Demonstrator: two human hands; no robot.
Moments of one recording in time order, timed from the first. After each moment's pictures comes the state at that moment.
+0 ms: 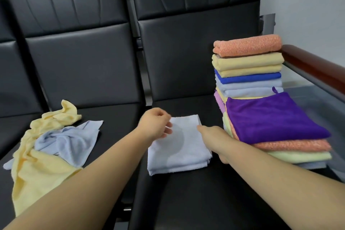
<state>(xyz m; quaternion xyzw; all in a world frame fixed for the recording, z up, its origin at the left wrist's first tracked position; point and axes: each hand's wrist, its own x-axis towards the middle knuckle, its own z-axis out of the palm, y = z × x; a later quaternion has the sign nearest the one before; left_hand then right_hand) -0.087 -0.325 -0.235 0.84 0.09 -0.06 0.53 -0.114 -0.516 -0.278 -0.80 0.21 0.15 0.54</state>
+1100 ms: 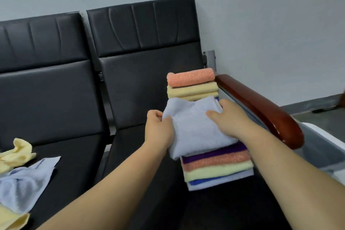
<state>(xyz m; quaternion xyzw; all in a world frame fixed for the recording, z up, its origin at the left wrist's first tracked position) -0.120 -0.491 -0.182 0.79 0.02 0.07 0.62 -0.154 -0.694 -0.161 -0.91 0.11 -0.11 0.39</state>
